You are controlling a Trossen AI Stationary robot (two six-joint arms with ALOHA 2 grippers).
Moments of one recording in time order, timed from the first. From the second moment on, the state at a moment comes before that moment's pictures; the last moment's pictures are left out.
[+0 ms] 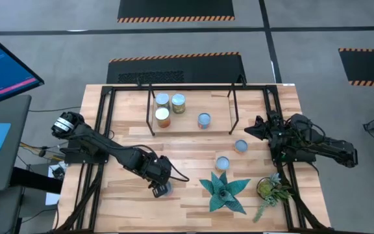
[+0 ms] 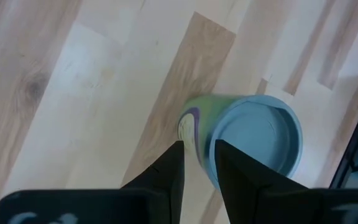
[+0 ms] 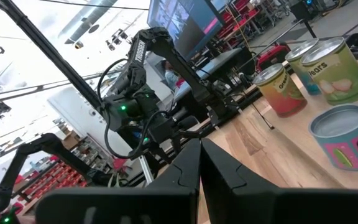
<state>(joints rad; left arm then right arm) -0.43 1.64 1.17 -0.74 -0.03 -0.87 -0.29 0.00 0.14 0.00 -0.29 0.72</state>
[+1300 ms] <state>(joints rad) -0.18 1.70 1.49 -0.96 0.05 -0.54 -0.29 0.00 0.14 -0.06 -0.29 0.73</state>
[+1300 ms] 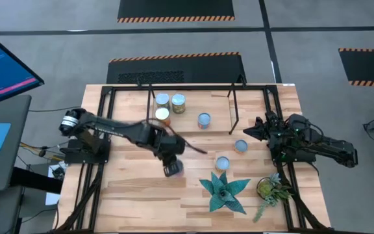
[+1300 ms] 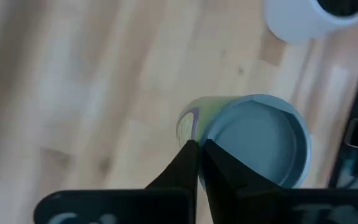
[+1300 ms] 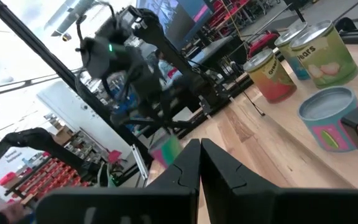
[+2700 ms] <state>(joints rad) 0.43 1.99 1.95 -0.70 -0.12 -0.14 -0.30 0.00 0.14 -0.03 -0.29 0.73</state>
